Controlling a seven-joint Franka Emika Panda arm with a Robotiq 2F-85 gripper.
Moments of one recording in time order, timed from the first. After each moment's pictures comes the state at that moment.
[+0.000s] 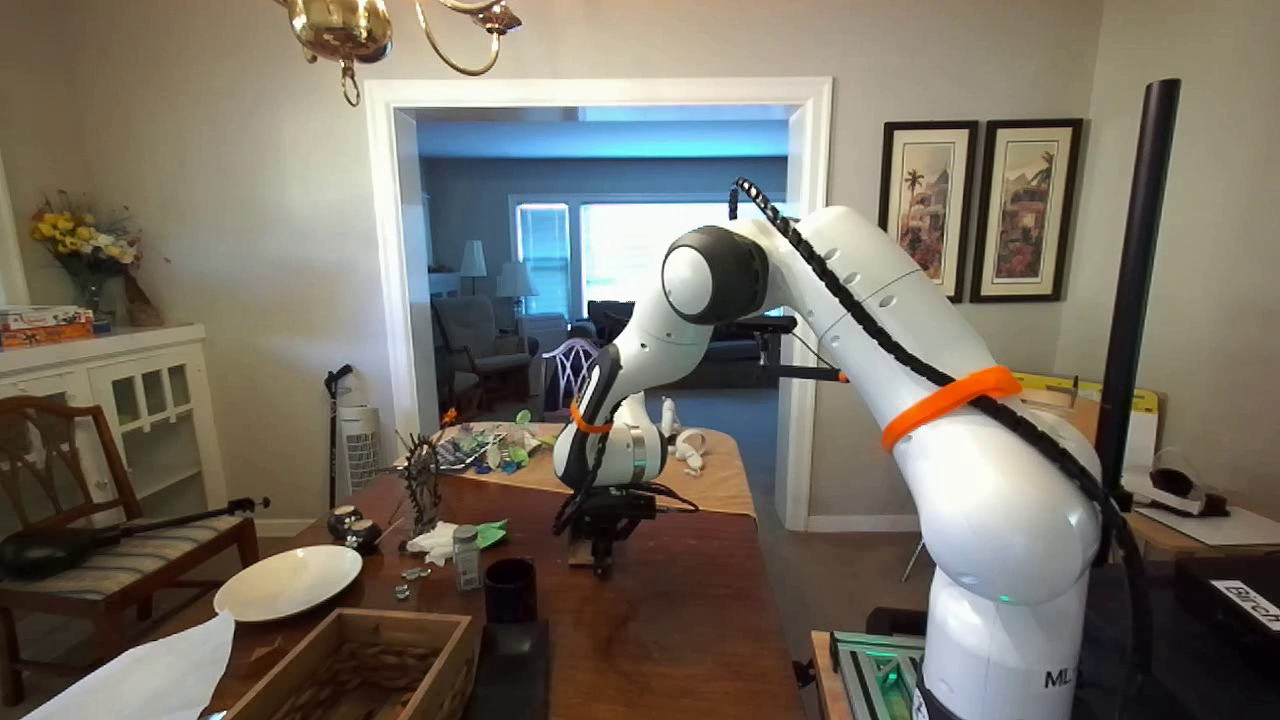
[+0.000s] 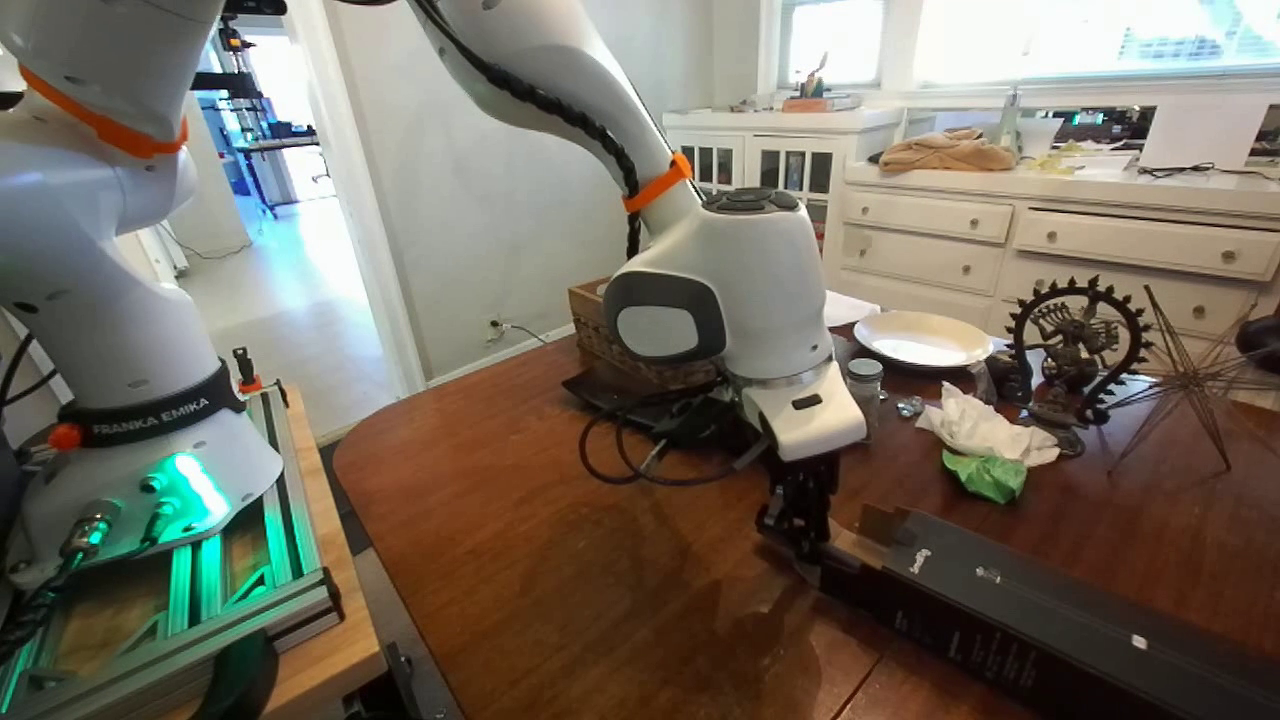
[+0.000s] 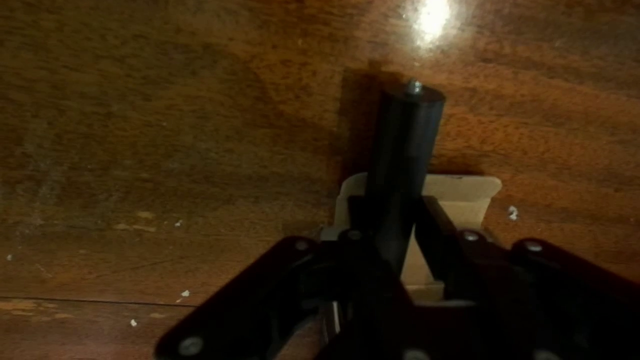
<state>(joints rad) -0.56 0.71 -0.18 -1.94 0.38 2.86 0.25</state>
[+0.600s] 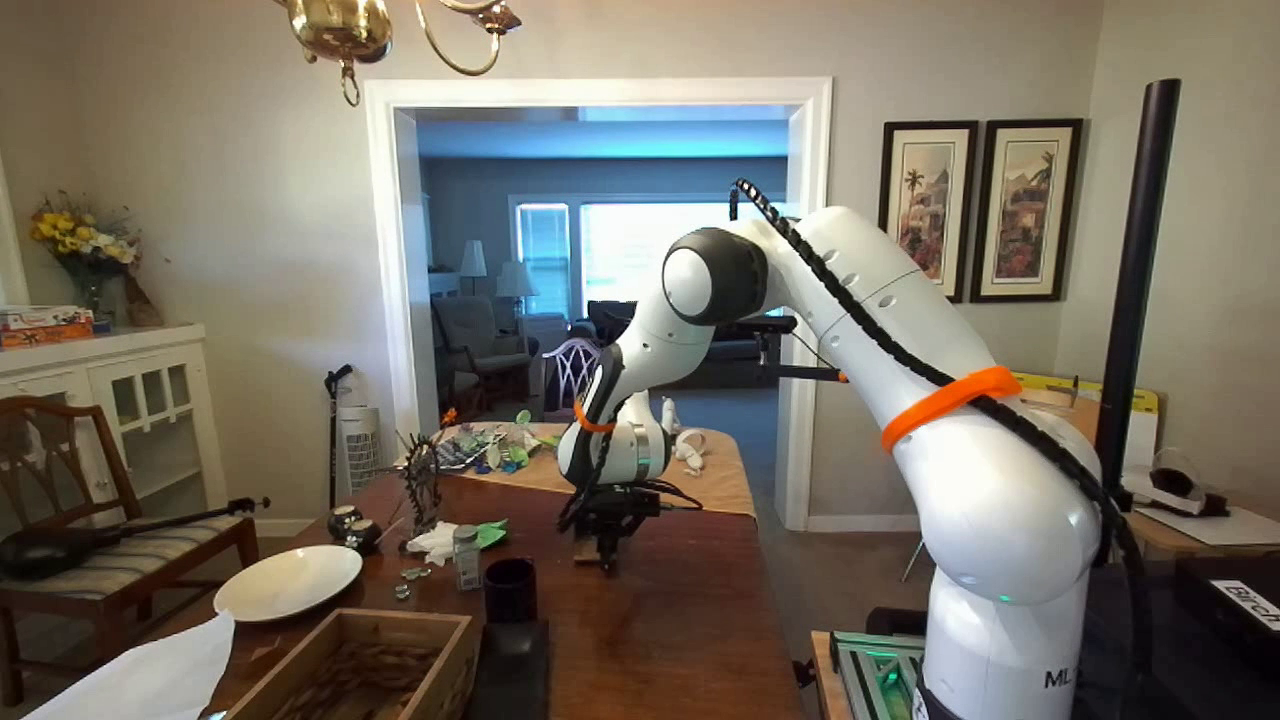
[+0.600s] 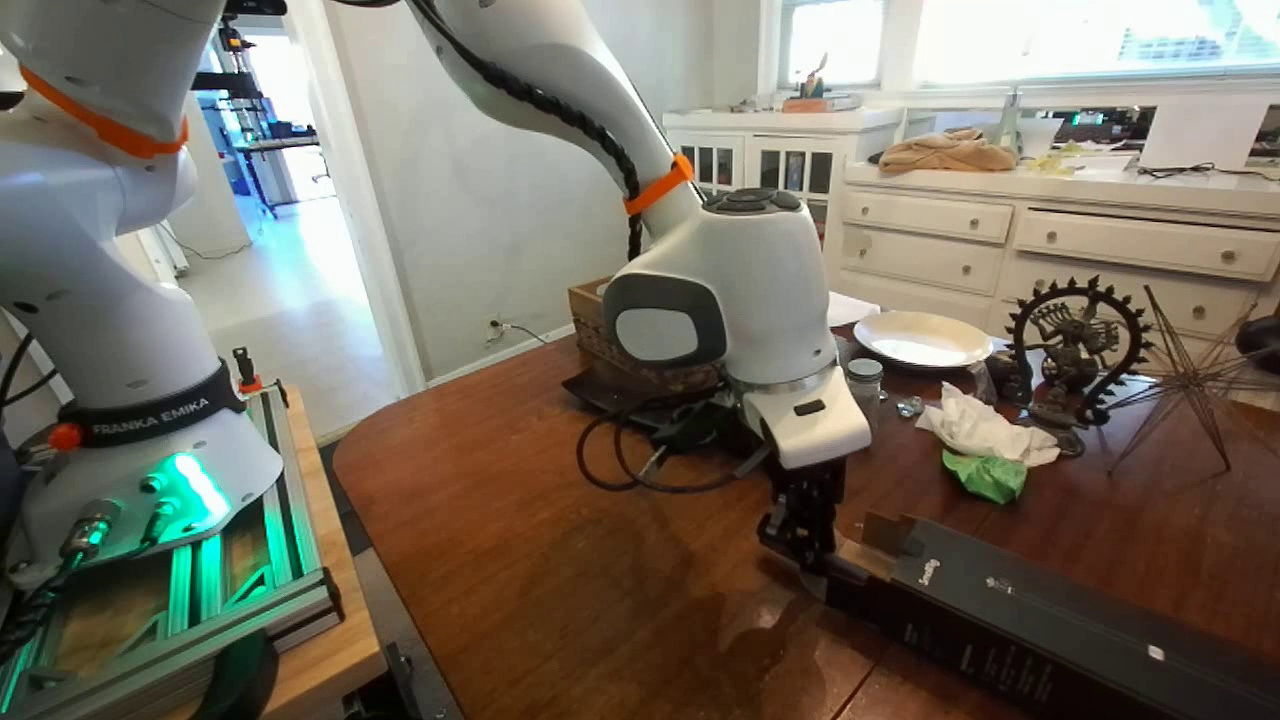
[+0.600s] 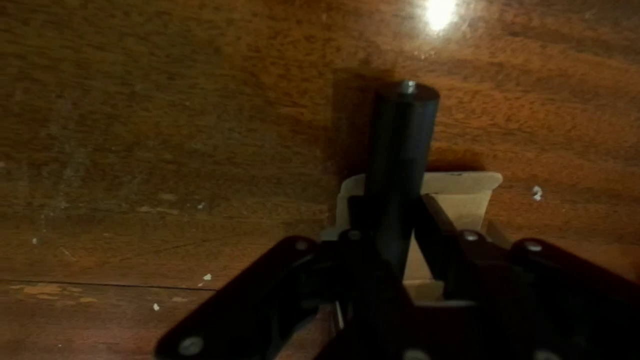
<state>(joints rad) -0.56 0.71 -0.20 -1.94 0.38 2.86 0.25</state>
